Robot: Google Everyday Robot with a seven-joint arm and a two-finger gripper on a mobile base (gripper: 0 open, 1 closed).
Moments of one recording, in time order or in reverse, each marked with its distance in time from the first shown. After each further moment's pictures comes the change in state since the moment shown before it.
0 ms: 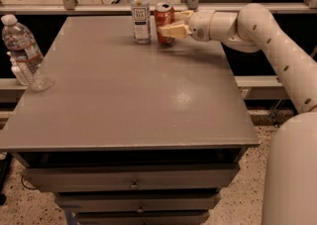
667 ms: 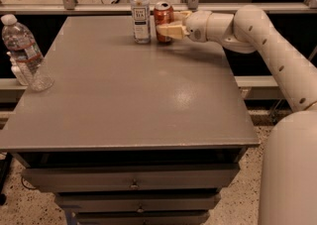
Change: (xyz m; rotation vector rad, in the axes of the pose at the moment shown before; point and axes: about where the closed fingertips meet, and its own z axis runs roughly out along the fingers) arm 0.003 0.002 0.011 -0.012 -0.010 0.010
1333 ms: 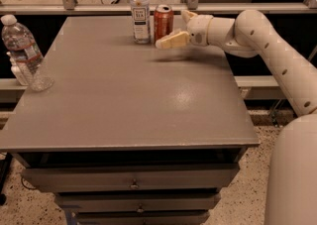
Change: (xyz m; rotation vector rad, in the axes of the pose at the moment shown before) arm 0.007 0.006 -0.006 0.003 0.001 0.014
